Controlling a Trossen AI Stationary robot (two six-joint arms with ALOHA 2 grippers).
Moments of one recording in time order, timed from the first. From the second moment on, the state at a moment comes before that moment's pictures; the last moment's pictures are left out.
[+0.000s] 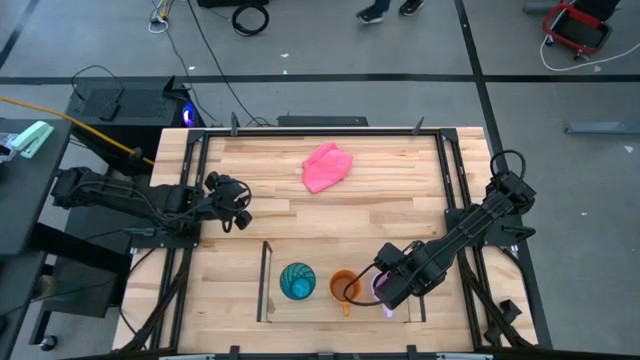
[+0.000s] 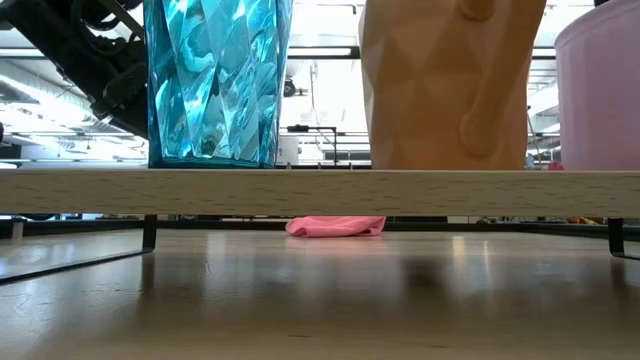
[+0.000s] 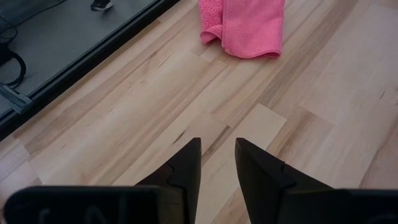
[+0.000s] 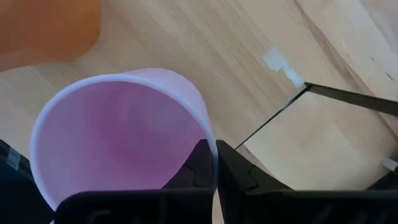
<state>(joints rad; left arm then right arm) -0.13 0.83 0.52 -0.59 -0.68 -0.56 0.64 1.72 1.42 -1.27 0.08 1.42</state>
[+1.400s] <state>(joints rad) -0.13 0.83 0.52 -0.59 -0.68 -0.56 0.64 1.69 1.44 -1.27 0.11 1.42</state>
